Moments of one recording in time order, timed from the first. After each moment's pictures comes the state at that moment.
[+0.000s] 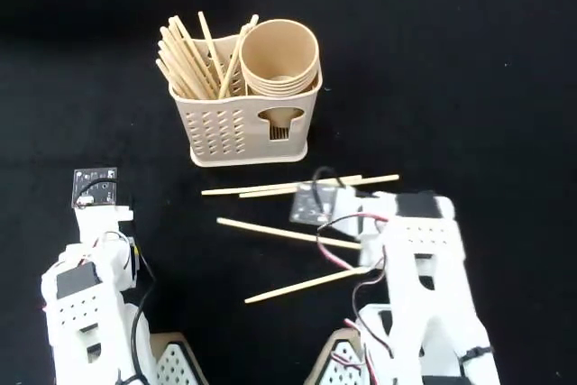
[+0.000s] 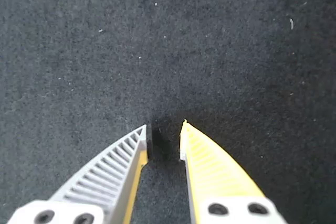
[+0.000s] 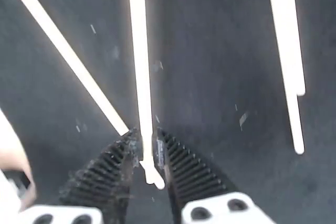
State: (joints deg) left arm -27.6 -67.3 89.8 51.0 -18.4; right arm 3.5 -38.8 63.6 66.8 82.2
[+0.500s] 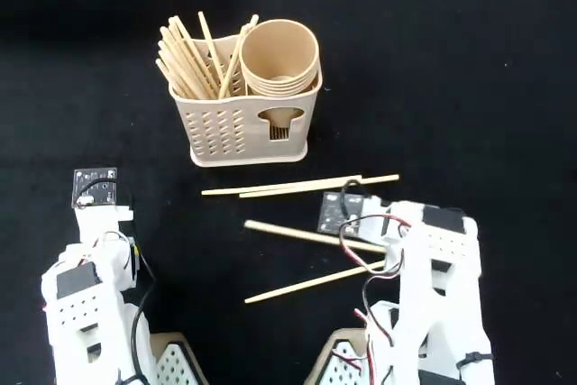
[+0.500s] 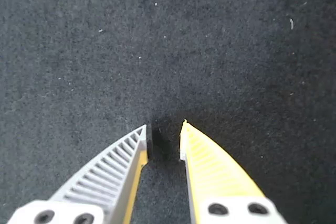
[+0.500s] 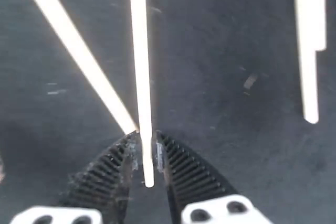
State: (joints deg) left arm -27.6 -67.3 89.8 51.0 -18.4; right arm 16.0 -38.8 70.5 55.8 92.6
